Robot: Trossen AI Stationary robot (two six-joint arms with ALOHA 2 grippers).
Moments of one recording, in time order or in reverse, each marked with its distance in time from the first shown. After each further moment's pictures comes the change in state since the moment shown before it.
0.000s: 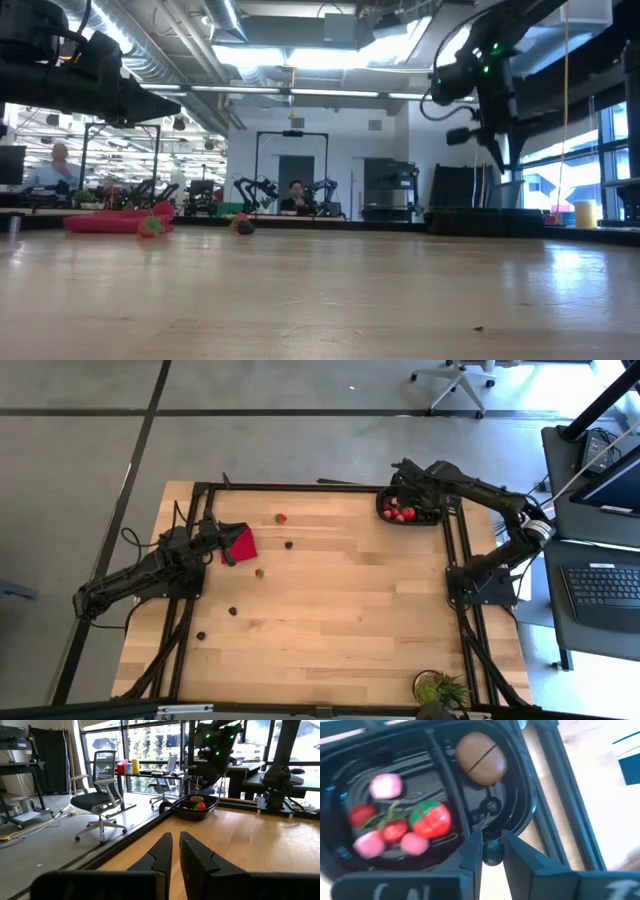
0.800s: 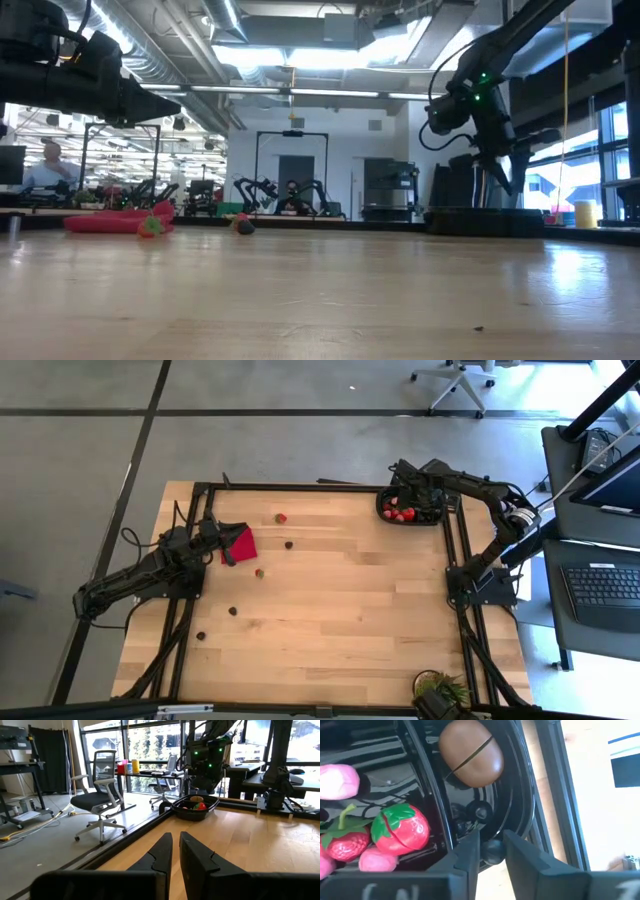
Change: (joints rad) left arm 0.000 0.000 0.000 0.000 0.000 -0.002; right arm -0.073 0.146 0.000 0.018 -0.004 -0.110
